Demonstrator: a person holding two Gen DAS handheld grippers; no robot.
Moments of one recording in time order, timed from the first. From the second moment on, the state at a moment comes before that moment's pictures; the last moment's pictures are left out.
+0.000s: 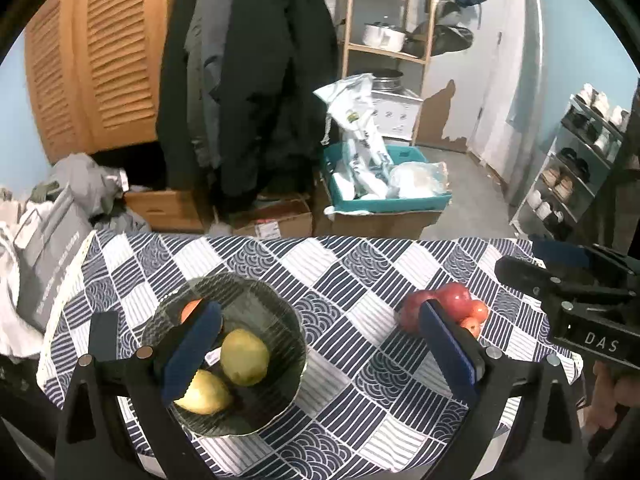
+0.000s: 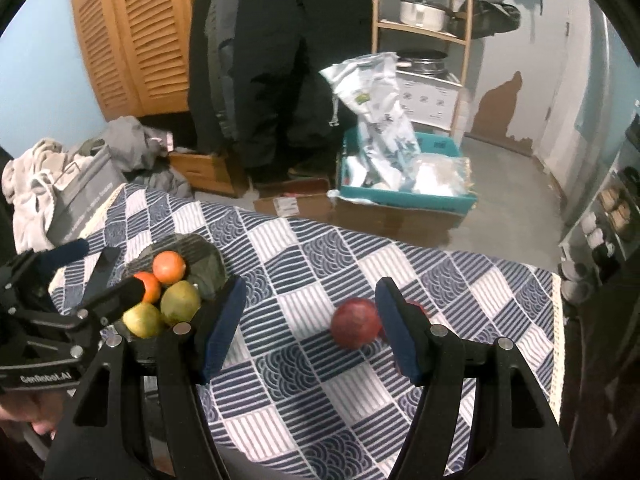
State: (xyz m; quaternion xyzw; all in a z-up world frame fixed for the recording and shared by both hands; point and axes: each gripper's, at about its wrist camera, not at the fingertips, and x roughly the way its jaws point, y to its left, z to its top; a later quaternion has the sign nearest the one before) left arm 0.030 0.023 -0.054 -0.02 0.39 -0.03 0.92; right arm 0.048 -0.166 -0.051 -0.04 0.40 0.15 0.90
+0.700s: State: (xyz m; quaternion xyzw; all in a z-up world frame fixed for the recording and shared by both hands) left arm 0.043 -0.043 -0.059 0.02 0.40 -0.08 0.91; right arm 0.041 -0.241 -0.062 -0.02 0.41 0.10 0.91
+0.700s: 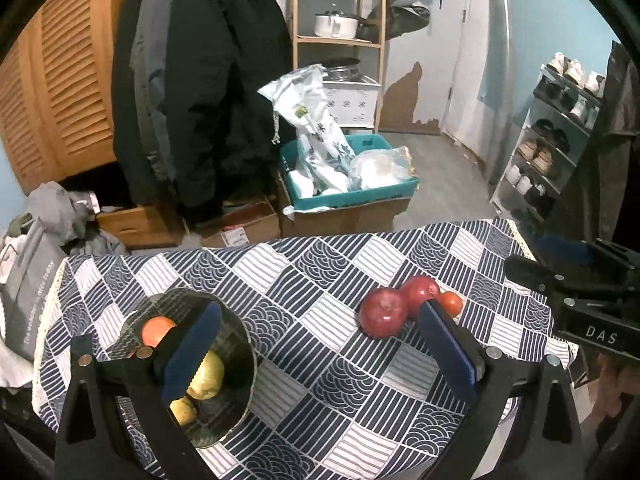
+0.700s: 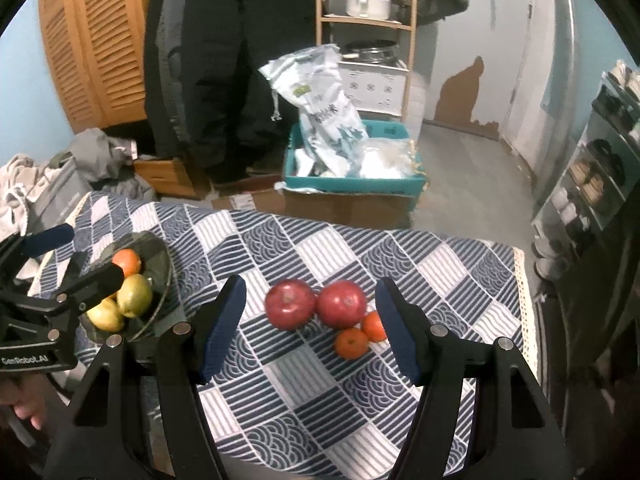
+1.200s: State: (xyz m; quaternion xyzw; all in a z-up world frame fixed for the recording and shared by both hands) left arm 0.067 -0.072 -0.099 0.04 0.44 -0.10 0.89; right arm 0.055 -0.274 -0.104 -0.02 0.45 0.07 0.89
